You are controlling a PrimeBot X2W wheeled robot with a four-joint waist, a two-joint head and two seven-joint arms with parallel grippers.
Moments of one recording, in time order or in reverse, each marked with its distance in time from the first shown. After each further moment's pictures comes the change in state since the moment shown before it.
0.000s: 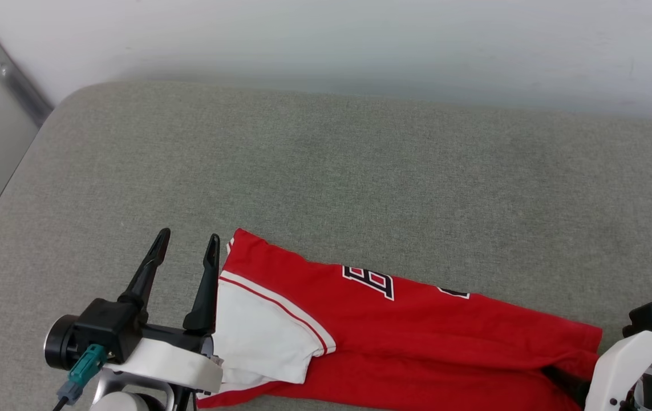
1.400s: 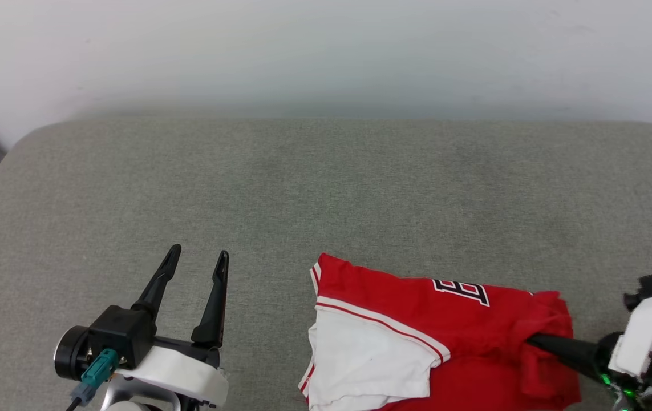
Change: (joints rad) left arm 0.019 0.007 -0.034 0.019 -0.009 0.009 0.023; right arm -0.151 0.096 -0.227 -0.009 0.416 0.000 0.407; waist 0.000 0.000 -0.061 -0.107
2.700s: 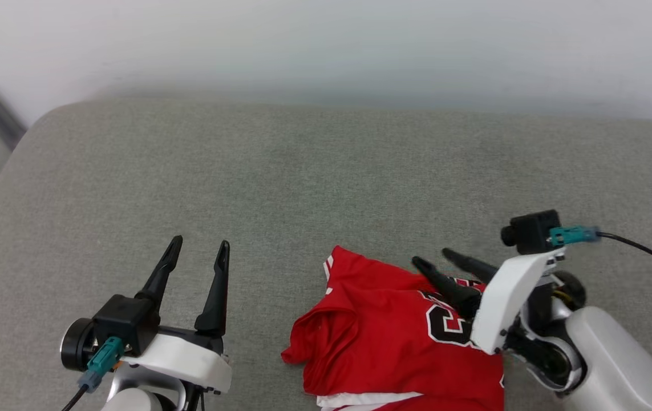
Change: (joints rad) left arm -0.057 -0.035 -0.007 0.070 -0.008 -0.029 -0.024; right arm -0.199 -0.189 0.879 0.088 -0.027 0.000 -0.858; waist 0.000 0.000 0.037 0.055
